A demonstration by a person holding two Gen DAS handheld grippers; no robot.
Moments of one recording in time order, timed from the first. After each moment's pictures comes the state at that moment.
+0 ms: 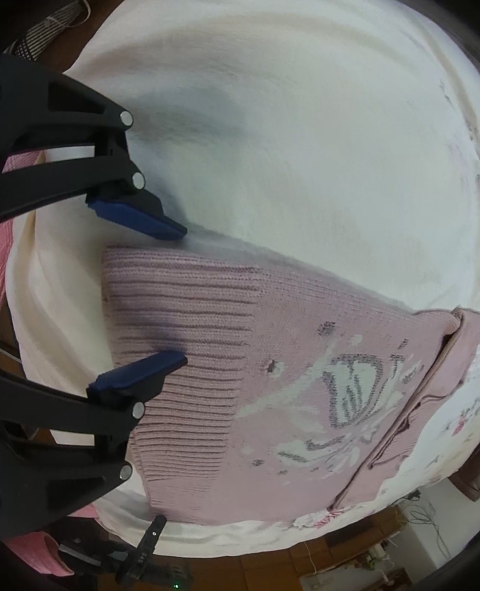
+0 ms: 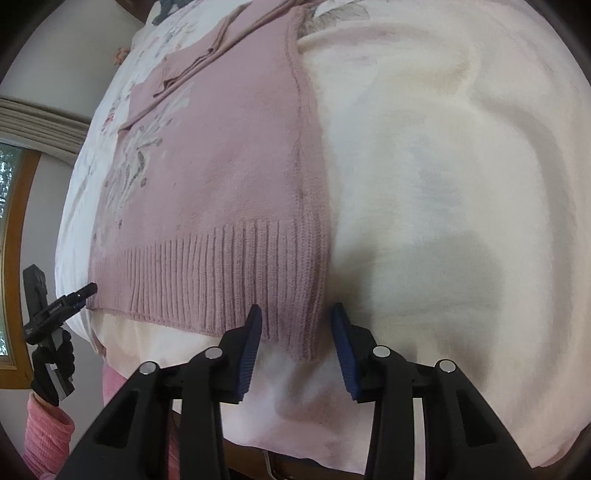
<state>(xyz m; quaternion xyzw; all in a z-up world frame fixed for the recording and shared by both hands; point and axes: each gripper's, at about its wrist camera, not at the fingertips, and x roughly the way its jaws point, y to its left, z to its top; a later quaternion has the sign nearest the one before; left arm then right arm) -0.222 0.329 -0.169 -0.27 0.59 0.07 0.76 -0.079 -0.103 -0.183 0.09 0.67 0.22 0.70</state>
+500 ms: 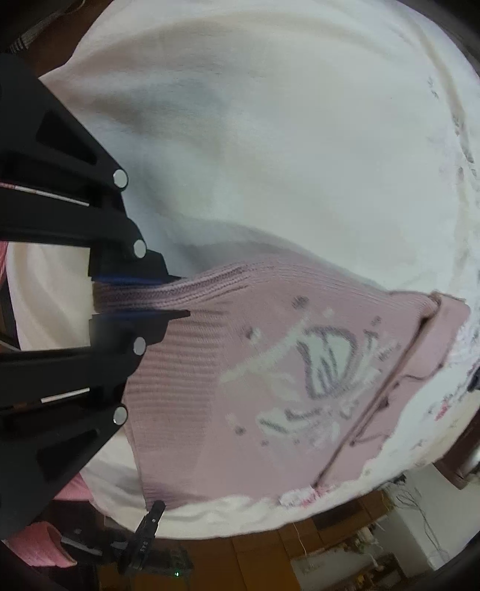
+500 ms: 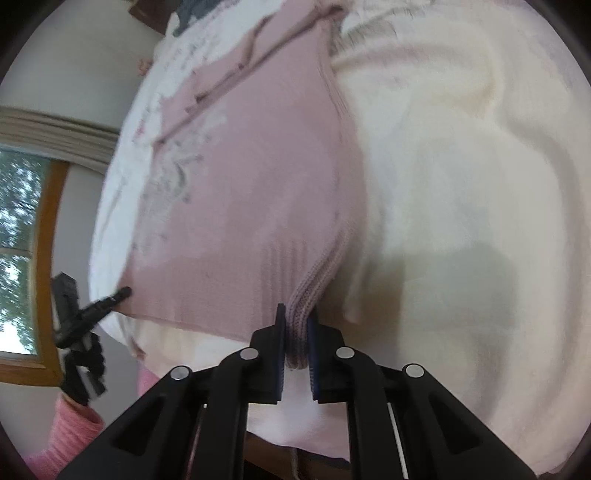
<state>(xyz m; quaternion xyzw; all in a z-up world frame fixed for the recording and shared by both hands) -0.218 0.332 -0.143 -0.29 0.55 0.05 0.78 -0.067 -0.104 -0.161 0.16 0.66 0.27 0.69</state>
